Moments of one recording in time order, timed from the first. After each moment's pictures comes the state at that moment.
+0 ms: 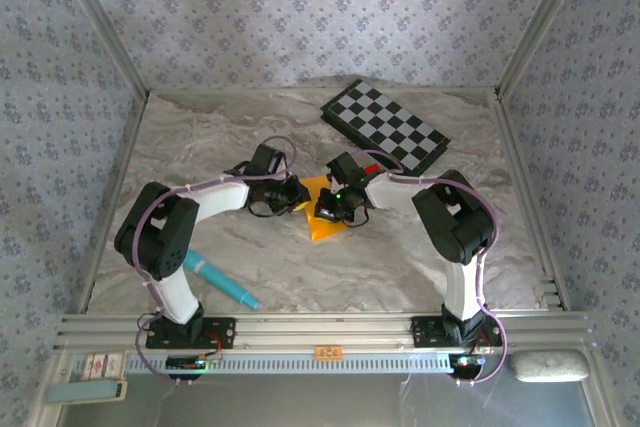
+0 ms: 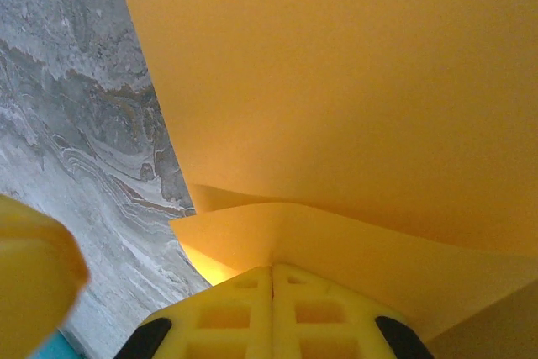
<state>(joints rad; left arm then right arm) -0.53 1.75 0.97 -0.19 0.48 -0.95 0.66 1.93 1.12 -0.27 -0.42 0.81</state>
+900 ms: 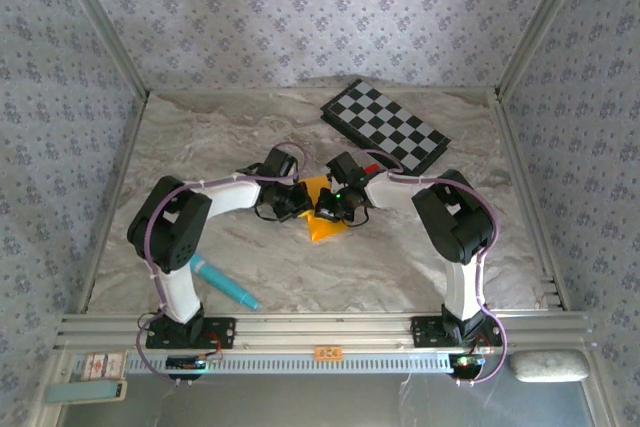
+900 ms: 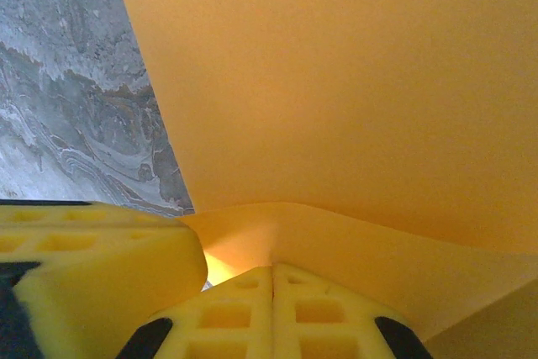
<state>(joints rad) -0.58 1.83 1.04 -0.28 0.40 -0.93 0.66 1.93 1.13 -0.28 -0.42 0.81</state>
